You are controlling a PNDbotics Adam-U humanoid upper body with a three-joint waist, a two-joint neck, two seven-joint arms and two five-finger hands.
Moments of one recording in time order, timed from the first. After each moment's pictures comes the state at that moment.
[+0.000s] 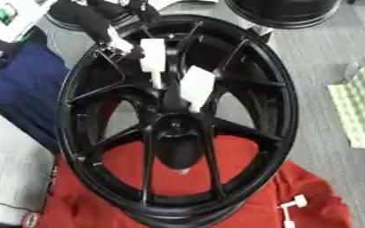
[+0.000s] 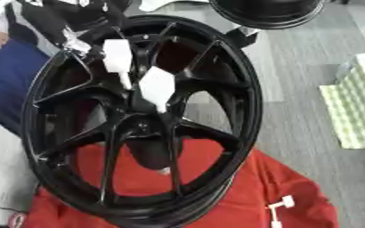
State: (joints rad) left arm -1.12 0.78 -0.51 -1.31 -0.30 -0.17 -0.88; right arm -0.39 -0.71 -0.02 -1.98 0.00 0.34 -0.77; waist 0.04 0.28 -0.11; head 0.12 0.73
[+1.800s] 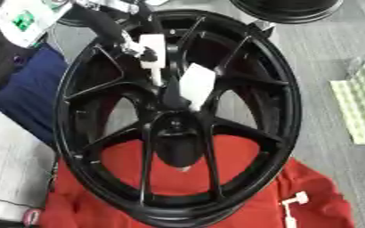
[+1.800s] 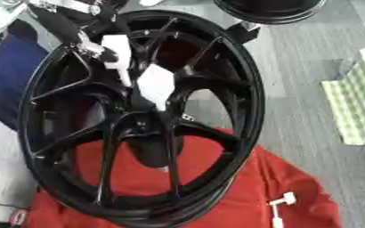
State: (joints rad) left arm -1.13 0.75 -0.55 -1.31 -0.37 -0.16 -0.91; right arm -0.39 -0.69 -0.01 -1.98 -0.03 0.30 -0.81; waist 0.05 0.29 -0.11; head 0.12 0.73
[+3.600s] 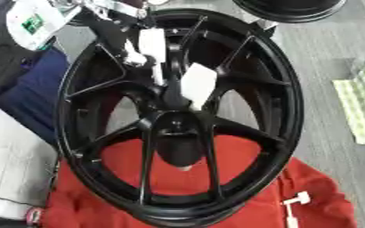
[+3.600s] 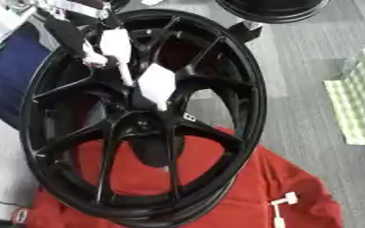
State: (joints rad) left arm -1.13 0.74 -0.57 -1.33 -0.36 -0.13 -0.91; right arm -0.38 -0.68 -0.02 -1.98 -0.04 0.28 -0.83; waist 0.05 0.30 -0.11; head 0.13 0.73
